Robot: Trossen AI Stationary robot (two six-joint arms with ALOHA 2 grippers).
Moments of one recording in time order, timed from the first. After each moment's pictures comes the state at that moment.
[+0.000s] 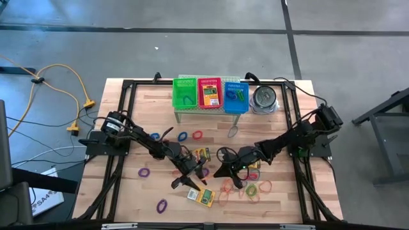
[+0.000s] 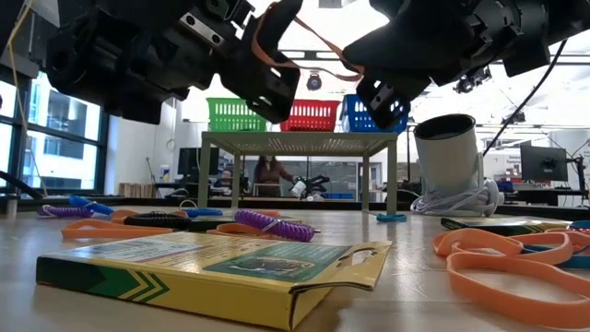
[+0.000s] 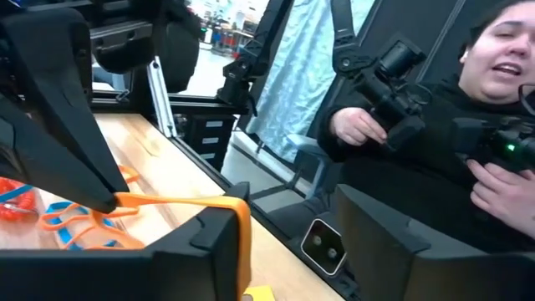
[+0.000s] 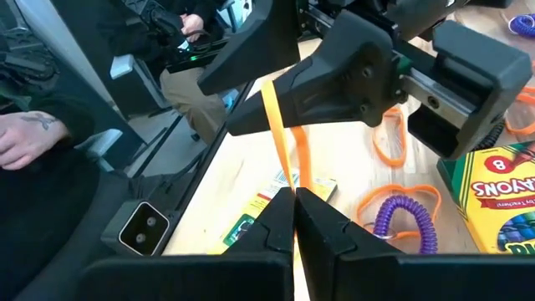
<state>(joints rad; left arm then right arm) -0.28 1.93 0.74 1.28 0.54 -0.29 0.34 1.67 0.70 0.67 -0.11 0.37</state>
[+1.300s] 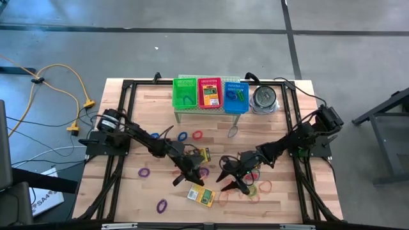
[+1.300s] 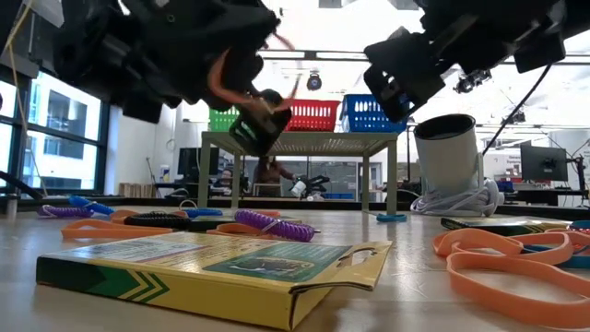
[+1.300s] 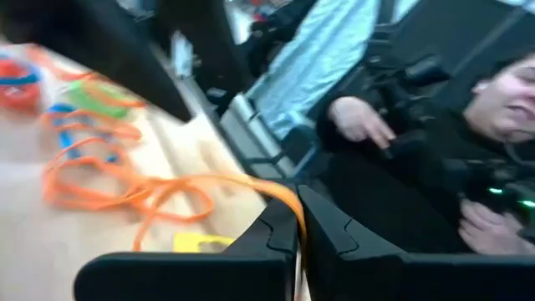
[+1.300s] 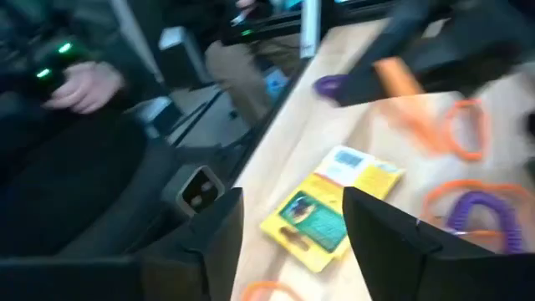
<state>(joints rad) -0.26 1.86 0.74 1.05 0.54 -0.50 0.39 1.67 0.70 0.66 -0.22 0.32</state>
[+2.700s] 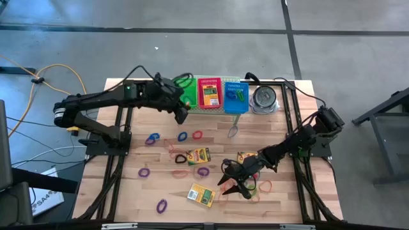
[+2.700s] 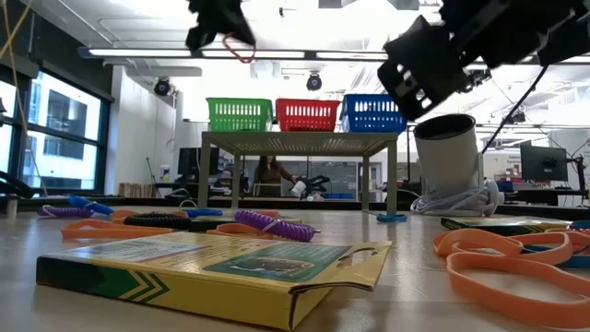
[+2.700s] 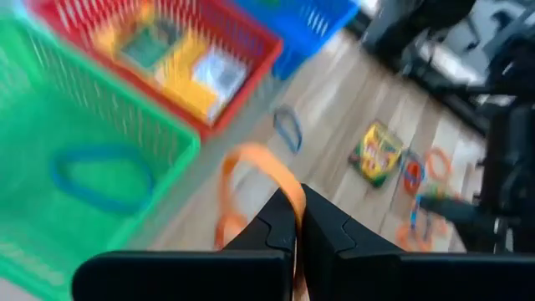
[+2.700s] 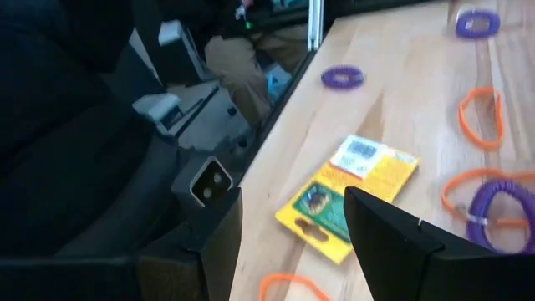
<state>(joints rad) 0.20 1.27 1.35 -0.71 -0.05 -0.49 0.46 1.67 0.70 0.67 -0.14 0.34</state>
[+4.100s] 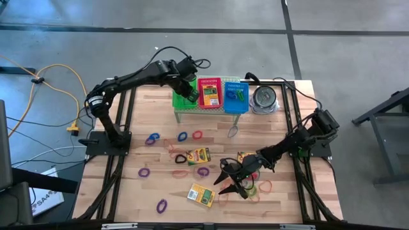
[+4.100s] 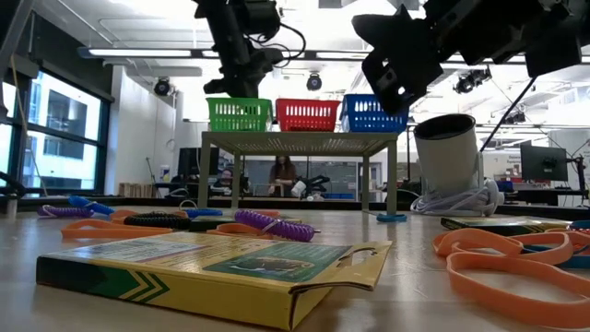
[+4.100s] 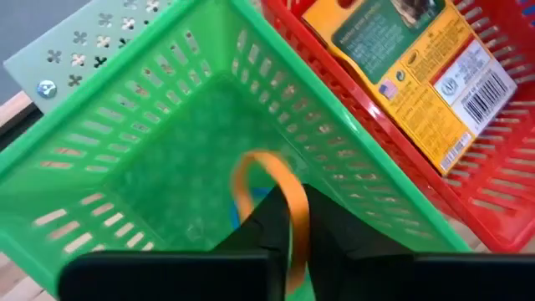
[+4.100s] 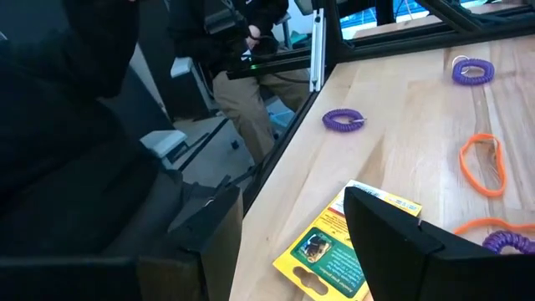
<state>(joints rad) 0.50 1.70 1.67 -1.05 -0.03 -0.39 0.45 1.74 0.69 0.85 -0.13 0.34</state>
